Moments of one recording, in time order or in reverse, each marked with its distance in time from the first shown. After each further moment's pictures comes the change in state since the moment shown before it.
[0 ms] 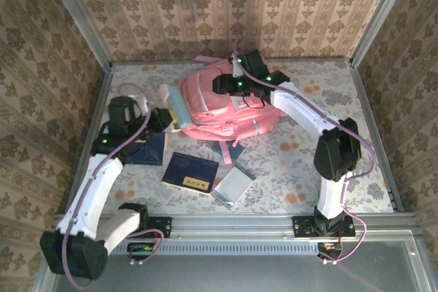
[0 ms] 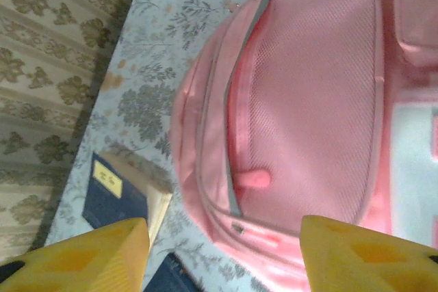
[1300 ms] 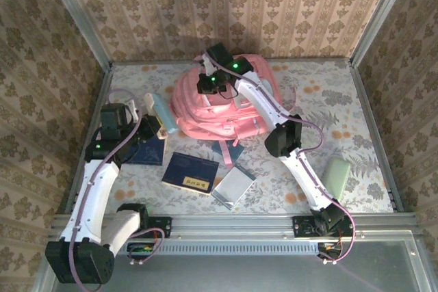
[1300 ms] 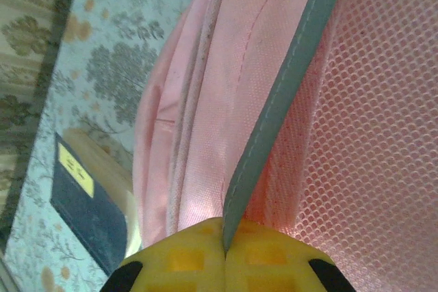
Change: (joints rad) left arm 0.099 -0.019 -0.027 -0.107 -0.083 0.040; right arm 0.039 0.743 1.199 -0.642 -0.073 -0.084
